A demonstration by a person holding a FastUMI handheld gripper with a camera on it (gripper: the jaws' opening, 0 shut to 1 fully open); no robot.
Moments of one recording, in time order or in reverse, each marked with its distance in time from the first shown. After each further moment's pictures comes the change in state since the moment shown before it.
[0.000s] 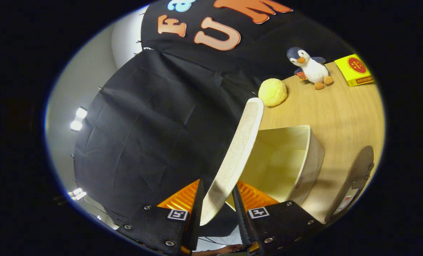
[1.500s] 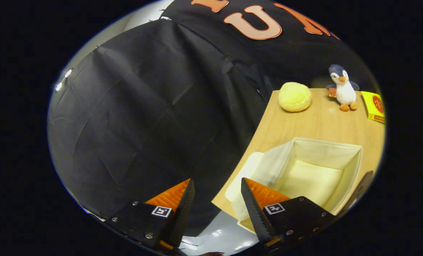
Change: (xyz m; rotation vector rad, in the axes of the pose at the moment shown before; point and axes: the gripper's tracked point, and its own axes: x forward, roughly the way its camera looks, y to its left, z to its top) arm 0.154 0.034 -0.021 -0.265 0.073 -0.263
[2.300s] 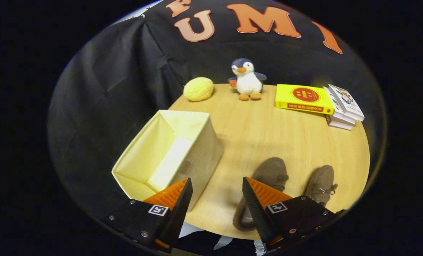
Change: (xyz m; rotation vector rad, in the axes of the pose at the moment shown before) arm -0.149 -0.287 -0.094 -0.024 0.023 -0.479
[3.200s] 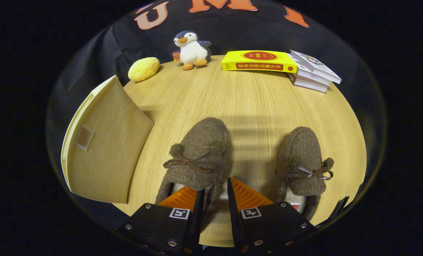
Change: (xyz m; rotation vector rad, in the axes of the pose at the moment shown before) arm 0.044 -0.123 -0.079 0.114 0.106 -0.219
